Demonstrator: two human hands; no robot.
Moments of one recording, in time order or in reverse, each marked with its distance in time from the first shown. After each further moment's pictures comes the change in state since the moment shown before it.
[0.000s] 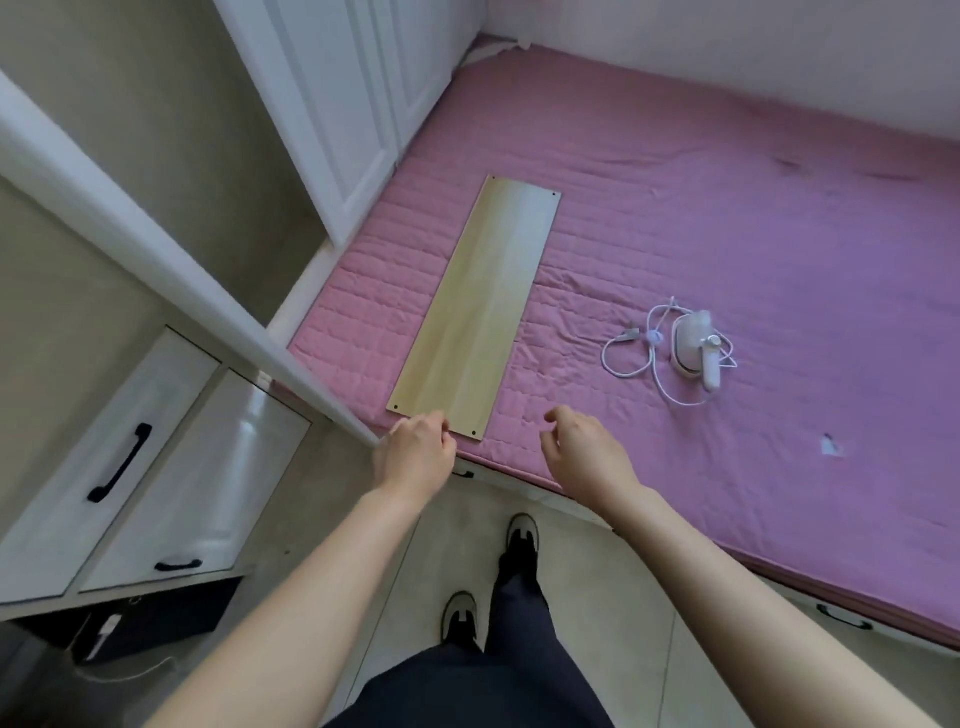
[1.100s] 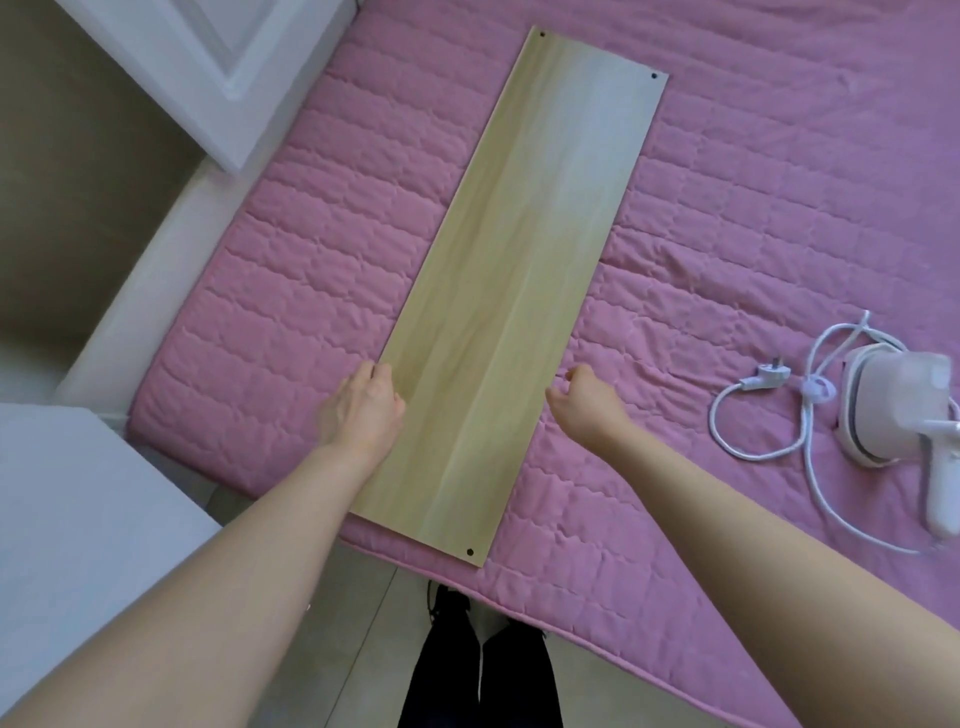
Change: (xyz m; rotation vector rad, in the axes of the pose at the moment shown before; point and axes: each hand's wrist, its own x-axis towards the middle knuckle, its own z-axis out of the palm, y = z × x) left_hand 0.366 -0.107 0.216 0.176 -0.194 -0.205; right_hand 0.436 0.098 0.182 0.163 -0.278 0.283
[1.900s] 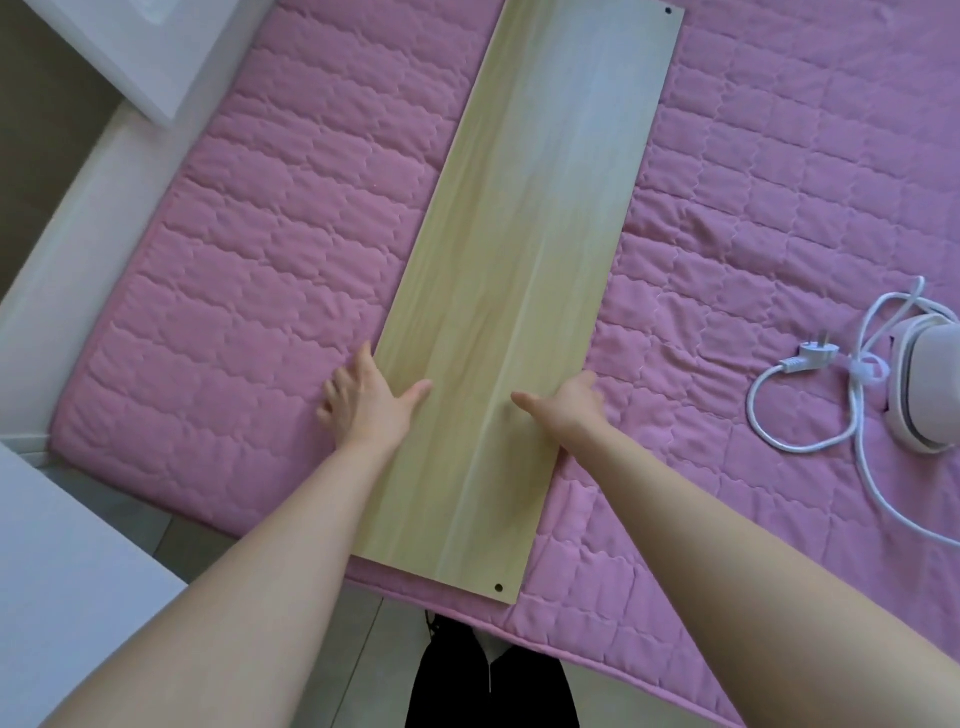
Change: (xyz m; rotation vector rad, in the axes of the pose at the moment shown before) left_hand 0.055 -0.006 0.080 -0.311 0.028 -0.282; right_hand 0.050 0.000 0.073 0.194 0.020 0.325
